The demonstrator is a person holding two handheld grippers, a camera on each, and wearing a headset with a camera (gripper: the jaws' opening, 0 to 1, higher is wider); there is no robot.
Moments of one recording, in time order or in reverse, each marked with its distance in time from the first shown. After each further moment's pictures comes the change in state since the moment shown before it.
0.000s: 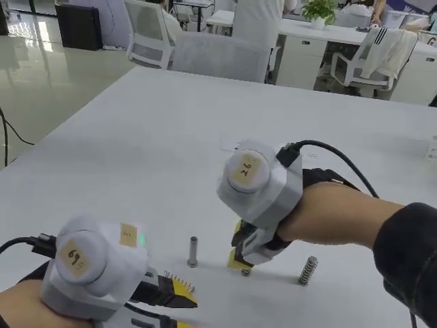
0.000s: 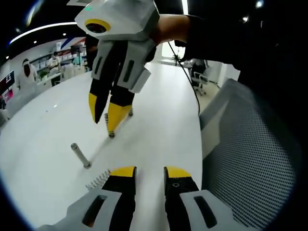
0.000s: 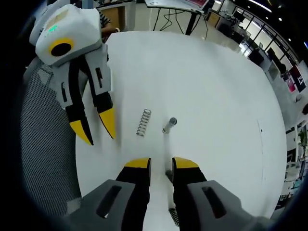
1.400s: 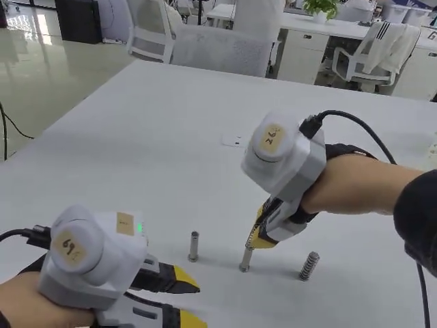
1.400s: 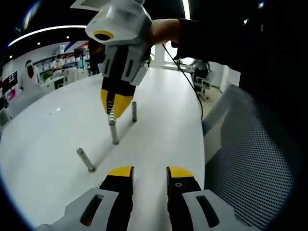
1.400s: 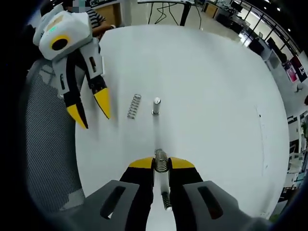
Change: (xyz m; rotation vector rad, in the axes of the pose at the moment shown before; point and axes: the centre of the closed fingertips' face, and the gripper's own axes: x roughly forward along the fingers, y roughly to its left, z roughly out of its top) left arm -0.003 0.007 0.008 -0.011 -0.049 0.024; right arm -0.014 -0.024 -0.034 0.056 0.079 0.032
